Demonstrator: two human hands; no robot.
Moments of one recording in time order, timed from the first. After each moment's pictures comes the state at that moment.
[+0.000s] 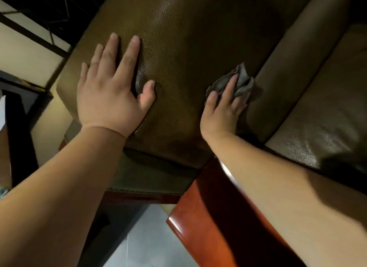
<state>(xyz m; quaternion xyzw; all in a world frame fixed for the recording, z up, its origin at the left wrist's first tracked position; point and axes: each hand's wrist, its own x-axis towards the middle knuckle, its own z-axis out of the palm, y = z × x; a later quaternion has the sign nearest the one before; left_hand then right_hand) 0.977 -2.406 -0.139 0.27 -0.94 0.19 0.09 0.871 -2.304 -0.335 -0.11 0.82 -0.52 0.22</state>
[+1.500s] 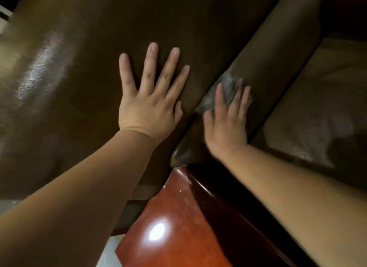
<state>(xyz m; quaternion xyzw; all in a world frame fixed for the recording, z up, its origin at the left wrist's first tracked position) 0.809 -2.335 -0.268 0.15 -0.89 0.42 -0.07 0.728 -2.227 -0.438 -0.34 0.87 -0.35 0.09</state>
